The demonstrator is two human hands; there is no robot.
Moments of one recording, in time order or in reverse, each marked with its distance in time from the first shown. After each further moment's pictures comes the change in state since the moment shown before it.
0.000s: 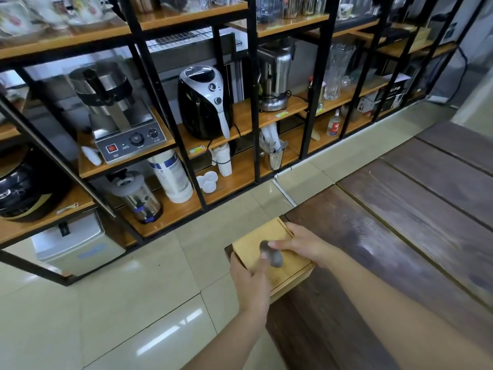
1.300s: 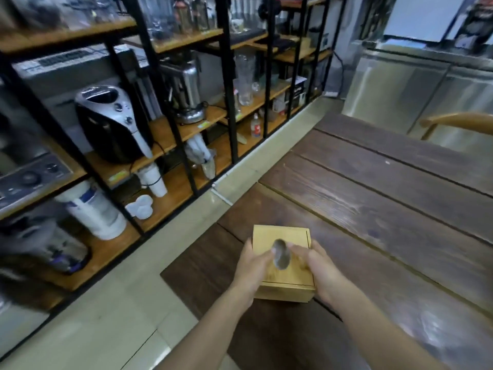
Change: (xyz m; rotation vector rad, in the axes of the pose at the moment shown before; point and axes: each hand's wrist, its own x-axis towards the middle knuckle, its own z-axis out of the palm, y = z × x) left_hand -0.033 0.031 0.086 0.231 -0.730 -0.107; right_hand -0.108 0.096 -0.035 0.806 0.628 0.102
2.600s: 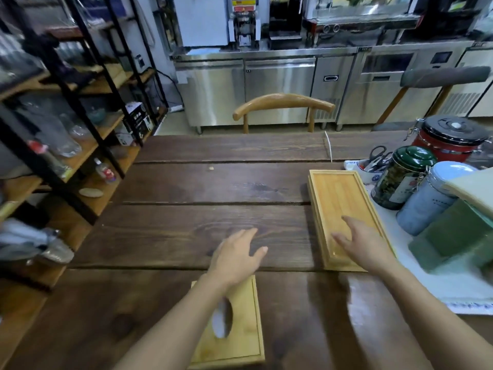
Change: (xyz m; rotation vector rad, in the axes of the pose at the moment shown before) left_hand 0.056 0.016 0.303 1.219 -0.600 0.712; right_hand -0.087 -0.005 -0.379 -0.888 0.866 0.010
